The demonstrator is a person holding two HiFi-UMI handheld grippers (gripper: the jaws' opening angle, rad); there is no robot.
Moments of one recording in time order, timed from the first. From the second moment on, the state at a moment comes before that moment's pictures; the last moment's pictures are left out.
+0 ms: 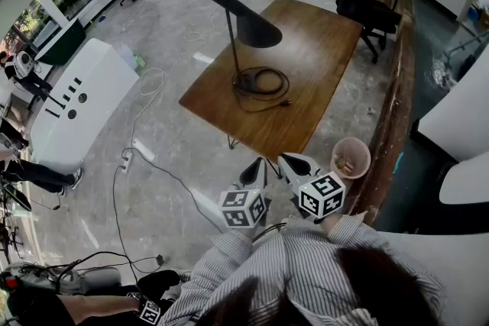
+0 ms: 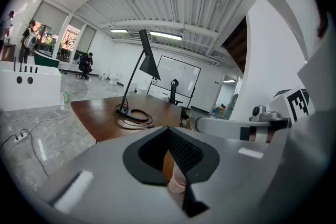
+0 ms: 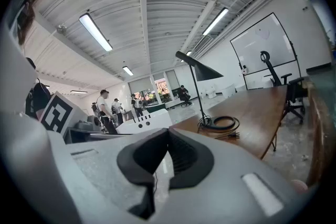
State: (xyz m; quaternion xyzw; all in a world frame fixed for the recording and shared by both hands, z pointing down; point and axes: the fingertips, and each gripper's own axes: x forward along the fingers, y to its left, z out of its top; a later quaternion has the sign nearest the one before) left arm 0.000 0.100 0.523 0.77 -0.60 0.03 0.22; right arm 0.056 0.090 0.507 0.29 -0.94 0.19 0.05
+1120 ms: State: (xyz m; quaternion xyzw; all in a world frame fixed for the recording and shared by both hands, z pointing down) left arm 0.016 0.089 0.509 0.80 -0.57 0.00 0.20; right arm 0.067 0.078 0.500 0.27 -0.94 0.18 0.01
